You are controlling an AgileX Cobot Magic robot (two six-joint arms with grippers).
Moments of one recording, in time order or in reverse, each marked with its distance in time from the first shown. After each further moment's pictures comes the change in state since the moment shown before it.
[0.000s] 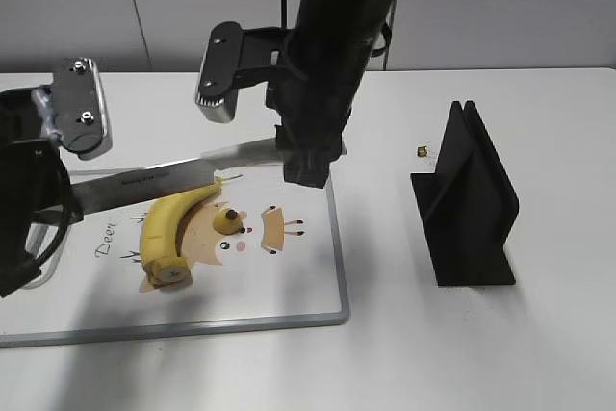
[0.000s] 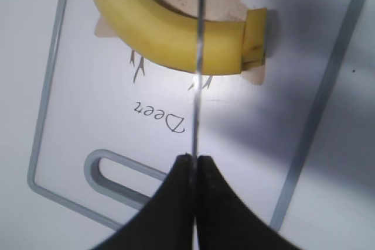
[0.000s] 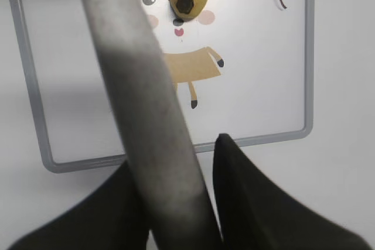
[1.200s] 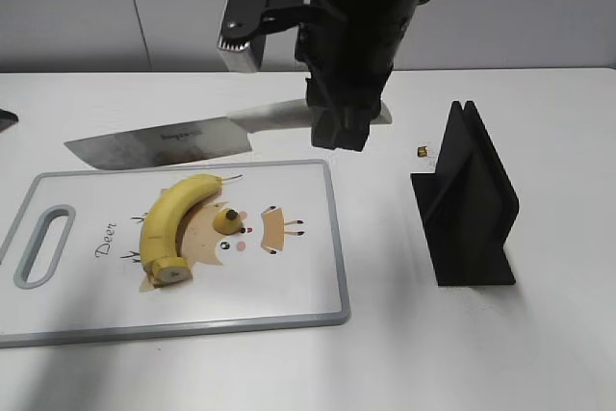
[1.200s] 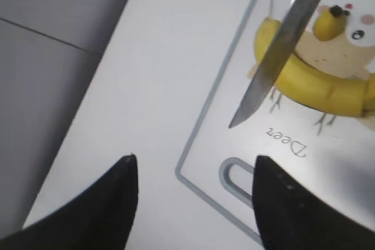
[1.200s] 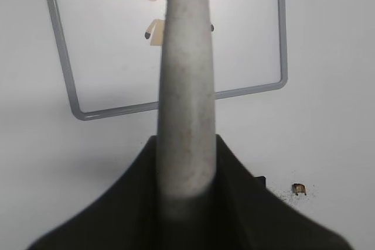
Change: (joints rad) left arm 0.117 -0.343 0.004 0.000 -0.106 0.000; right arm -0.004 -0.133 -0.005 -0.019 0.135 0.013
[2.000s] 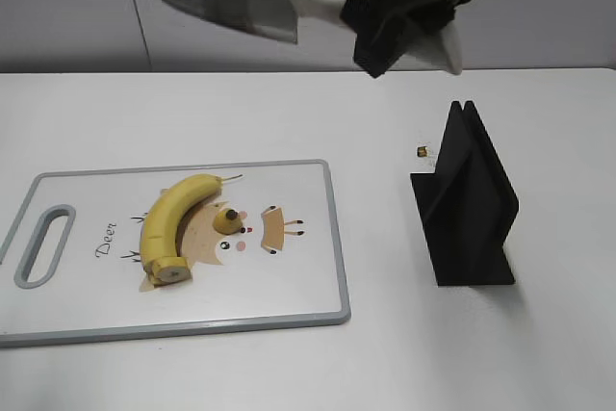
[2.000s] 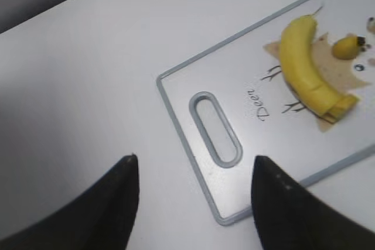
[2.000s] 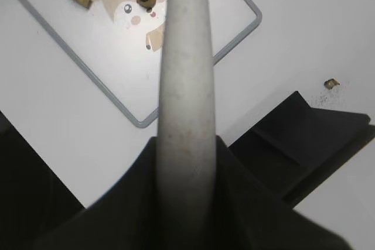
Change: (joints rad) left arm 0.194 -0.275 0.008 -0.059 0.302 -0.459; right arm -0.001 -0.252 0.000 -0.017 0.125 0.610
